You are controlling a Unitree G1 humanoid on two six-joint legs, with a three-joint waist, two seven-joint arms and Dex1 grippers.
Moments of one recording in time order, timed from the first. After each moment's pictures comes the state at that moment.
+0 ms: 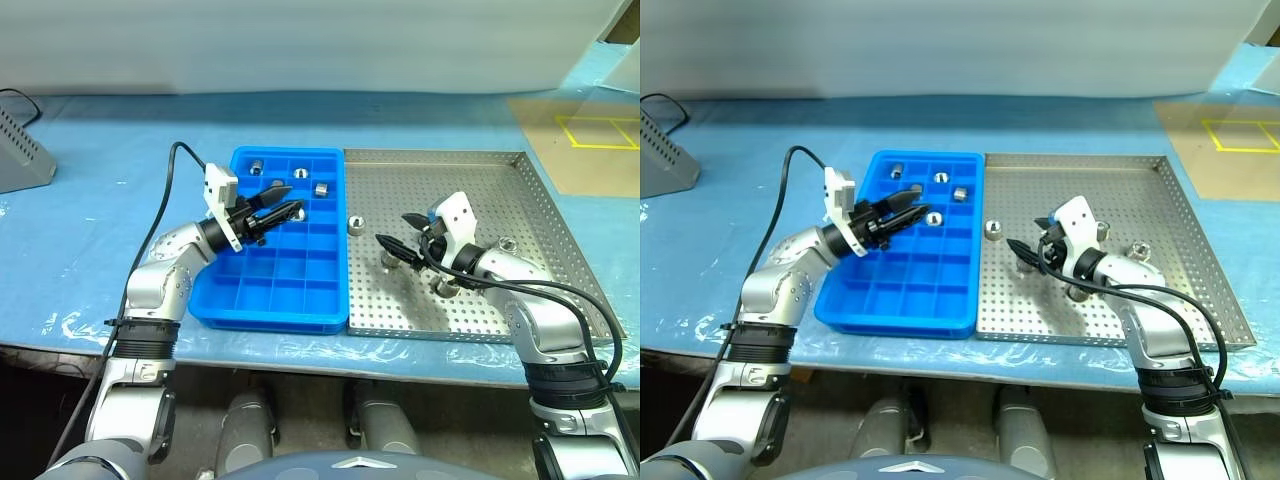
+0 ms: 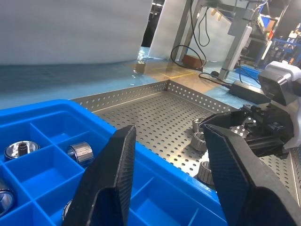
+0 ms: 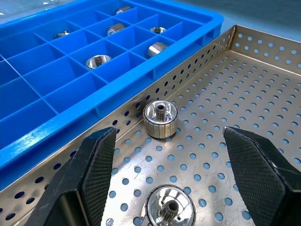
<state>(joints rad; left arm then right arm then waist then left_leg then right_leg) -0.49 0.32 0.07 0.11 -0.53 0.36 -0.91 -0.28 -0.51 -0.04 -0.25 0.30 0.61 0.64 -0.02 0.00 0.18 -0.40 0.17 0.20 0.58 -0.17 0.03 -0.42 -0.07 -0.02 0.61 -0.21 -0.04</state>
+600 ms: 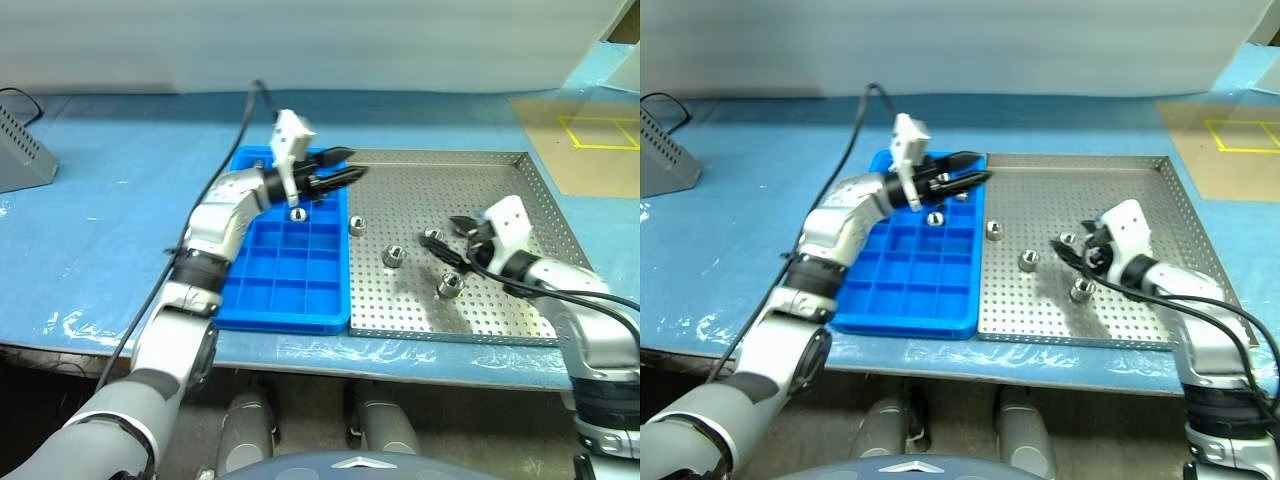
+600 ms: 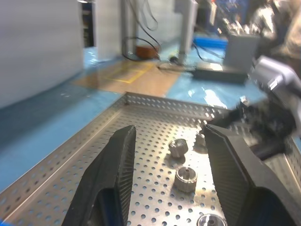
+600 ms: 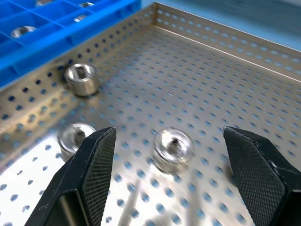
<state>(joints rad) -0.98 0.17 -0.17 0.52 -0.31 0.17 -1.03 -0.09 -0.67 -0.28 -0.31 0.33 0.60 0.65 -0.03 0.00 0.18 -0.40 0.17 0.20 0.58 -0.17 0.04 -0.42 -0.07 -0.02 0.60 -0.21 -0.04</state>
